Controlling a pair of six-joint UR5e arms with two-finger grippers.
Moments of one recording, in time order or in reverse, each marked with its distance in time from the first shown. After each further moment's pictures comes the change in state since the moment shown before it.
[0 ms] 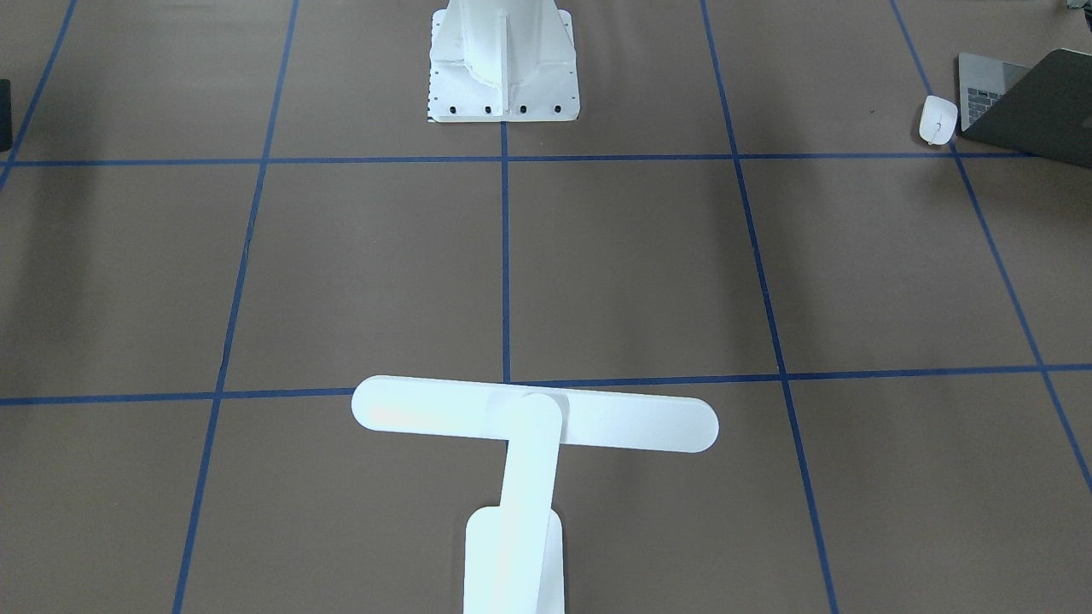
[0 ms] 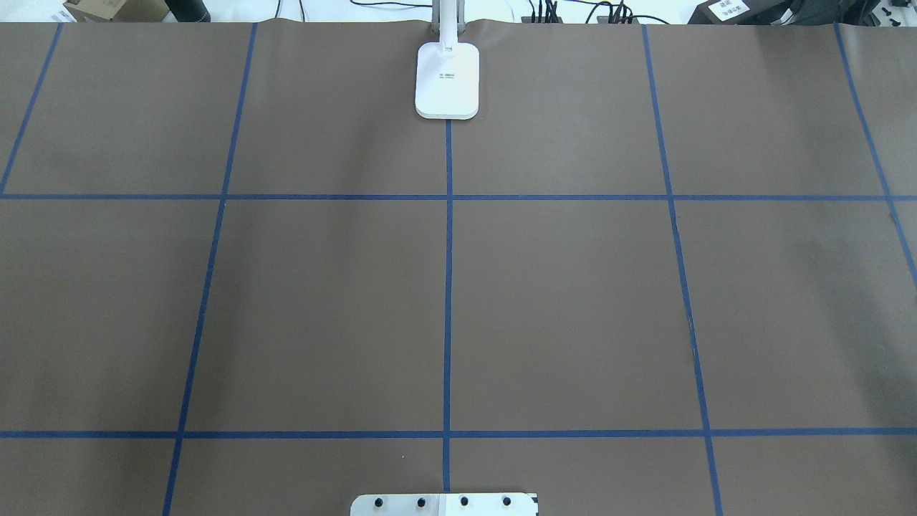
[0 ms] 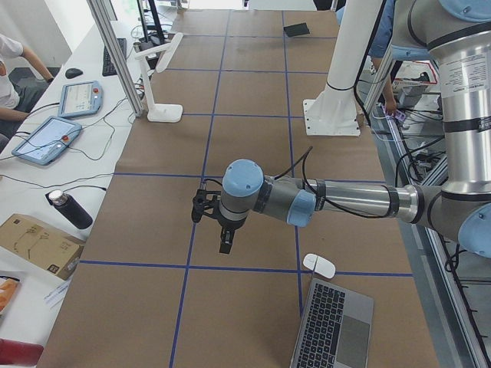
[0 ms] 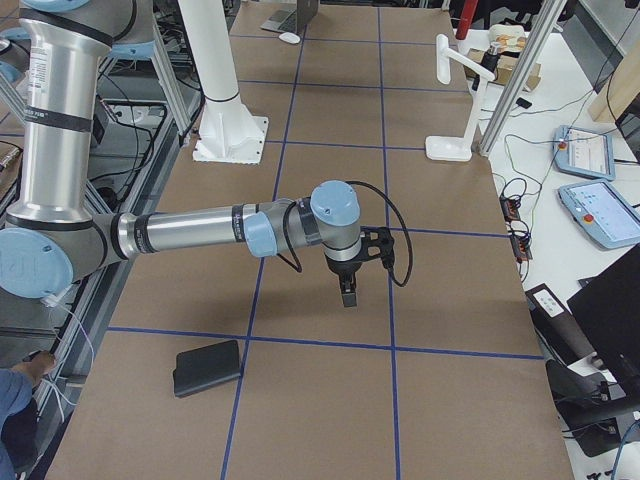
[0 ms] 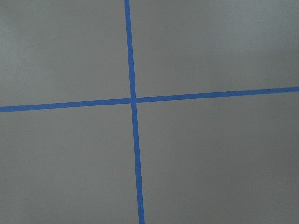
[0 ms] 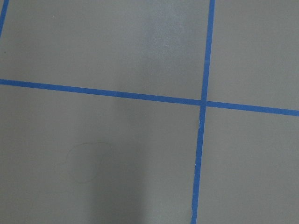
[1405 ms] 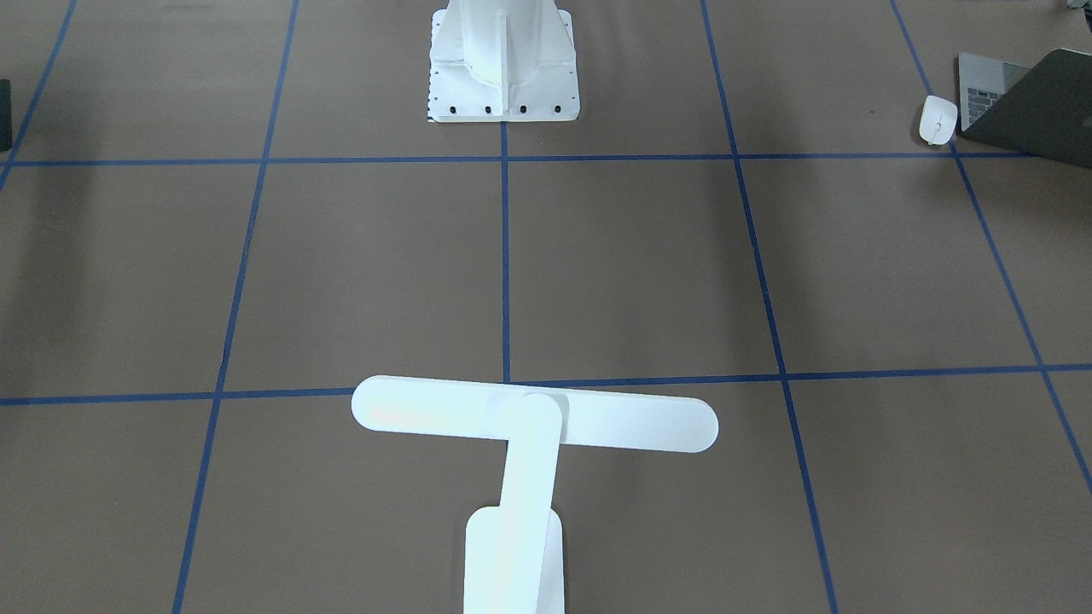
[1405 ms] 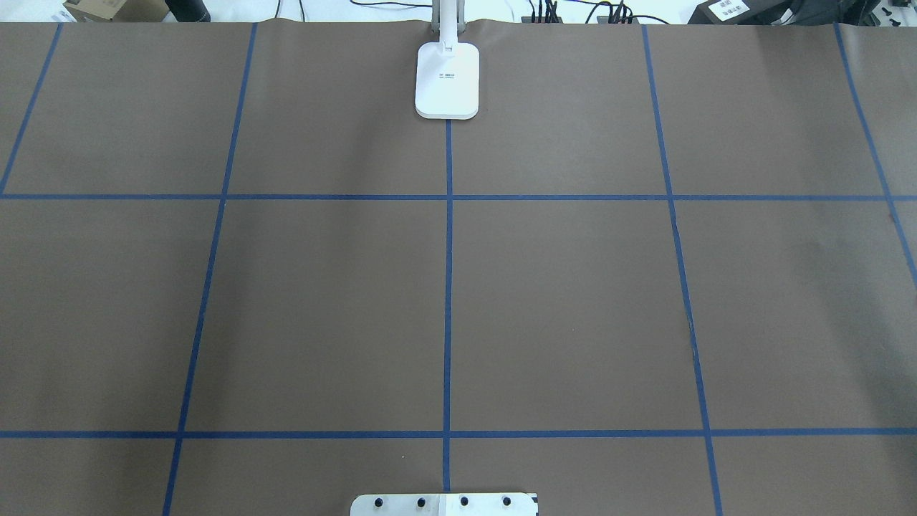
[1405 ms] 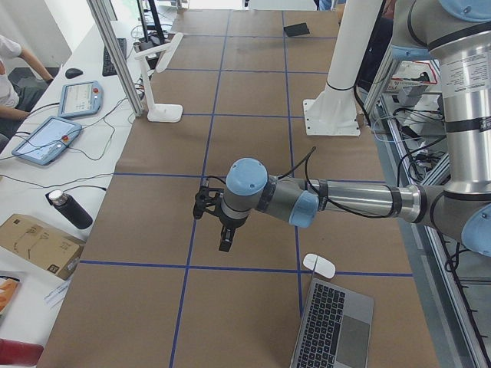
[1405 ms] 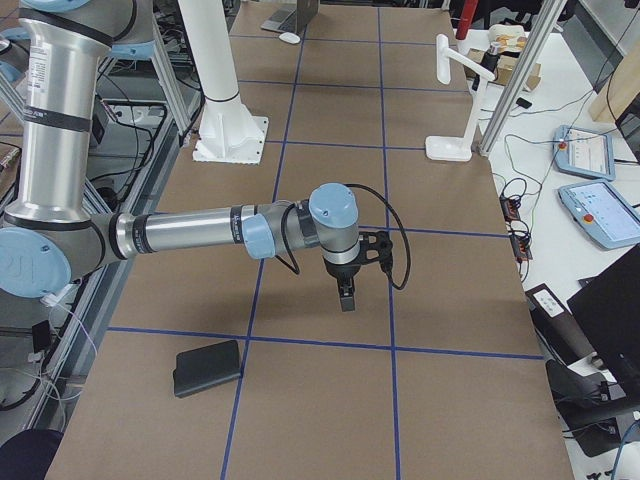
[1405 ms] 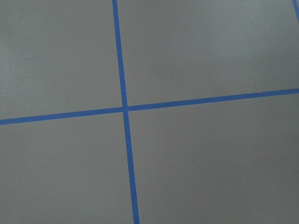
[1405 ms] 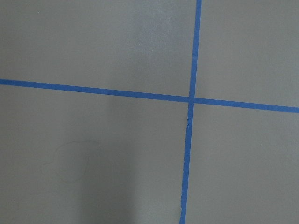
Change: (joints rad) left arm 0.001 0.014 -0.007 -0.045 0.000 0.009; right arm -0.001 -0.008 -0.004 0.000 -0.022 -0.006
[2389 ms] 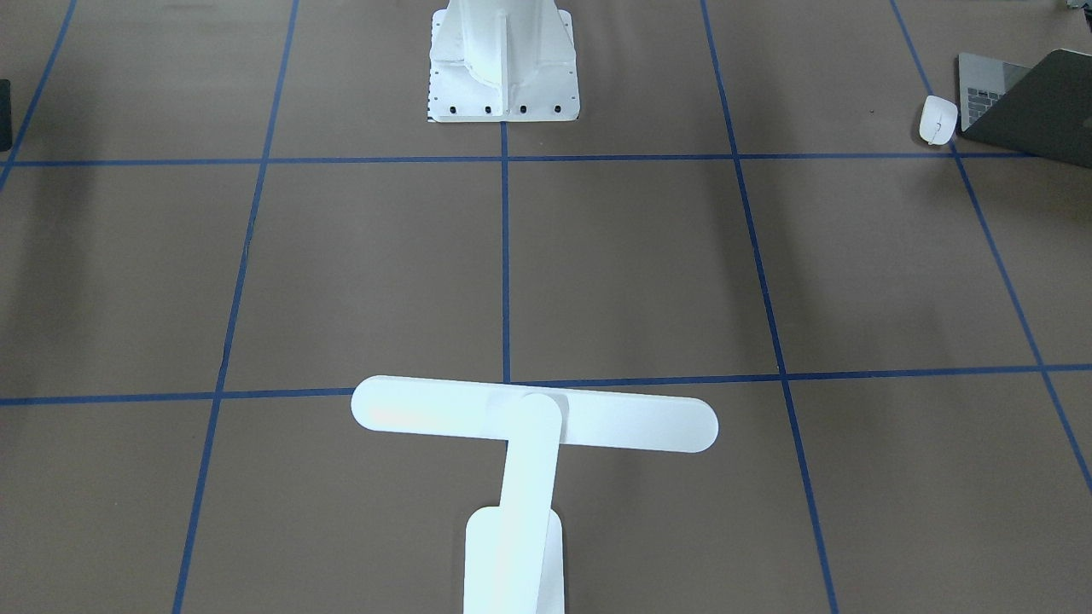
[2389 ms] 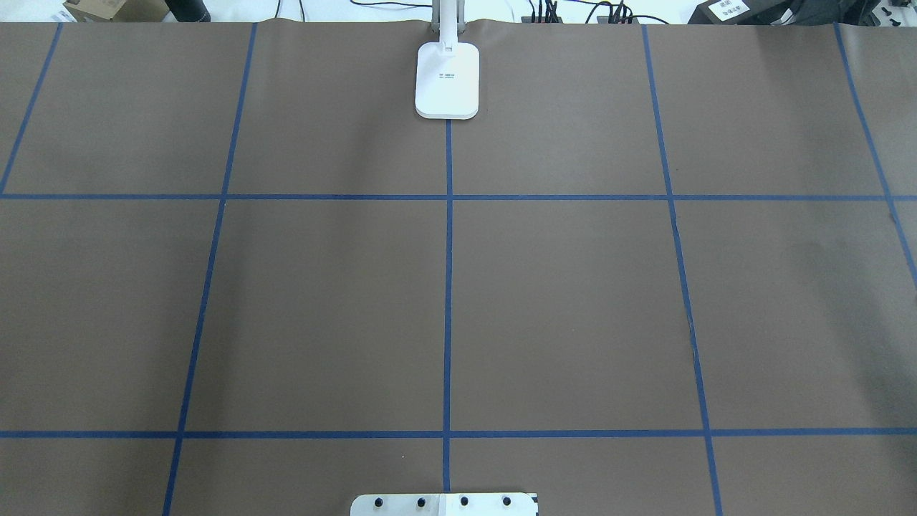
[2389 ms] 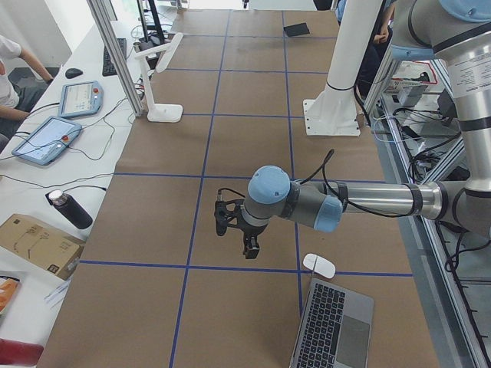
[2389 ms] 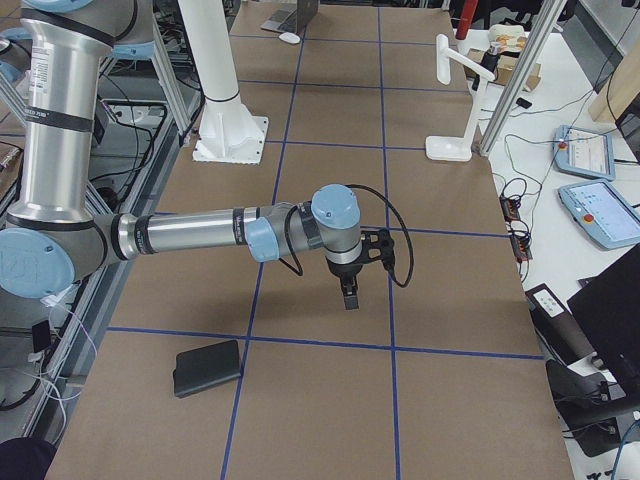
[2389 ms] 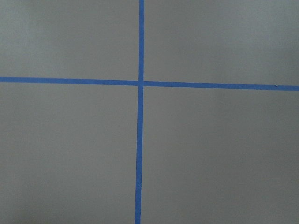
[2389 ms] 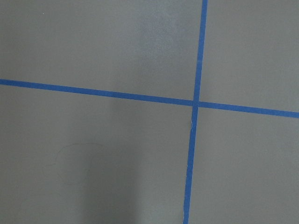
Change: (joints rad) left arm -0.019 0.138 -0.072 -0.003 -0.009 -0.235; right arm -0.024 0.006 -0.018 0.054 0.008 0.001
